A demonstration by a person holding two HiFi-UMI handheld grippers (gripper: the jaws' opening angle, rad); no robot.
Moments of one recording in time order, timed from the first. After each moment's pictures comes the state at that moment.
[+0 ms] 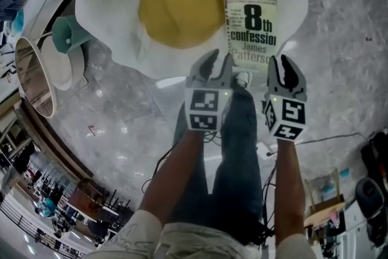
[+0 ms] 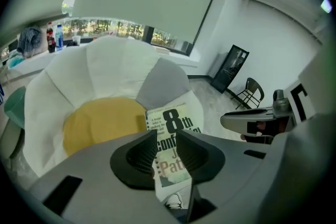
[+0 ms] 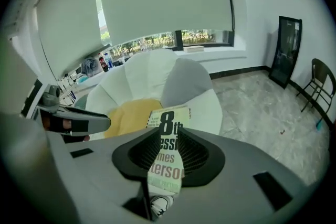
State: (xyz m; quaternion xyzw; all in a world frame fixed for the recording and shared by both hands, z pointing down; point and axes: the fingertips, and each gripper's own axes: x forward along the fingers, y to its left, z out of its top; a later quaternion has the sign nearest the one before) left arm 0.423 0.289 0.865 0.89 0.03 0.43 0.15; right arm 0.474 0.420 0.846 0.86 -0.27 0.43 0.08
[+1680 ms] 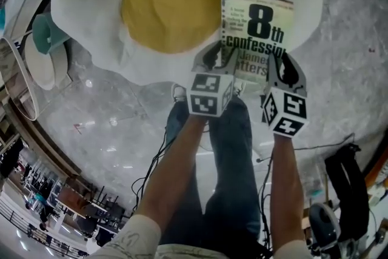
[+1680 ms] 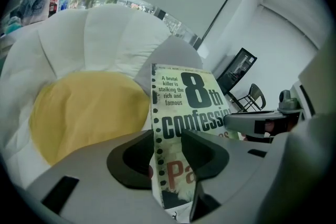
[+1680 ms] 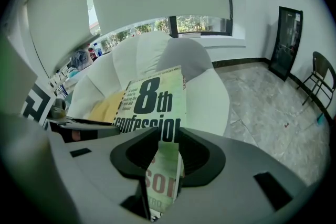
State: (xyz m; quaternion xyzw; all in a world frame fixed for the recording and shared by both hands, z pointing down) left arm 0.452 0.305 0.997 0.87 0.03 0.44 0.22; right arm 0.503 0.424 0.954 0.85 -0.26 0.46 0.08
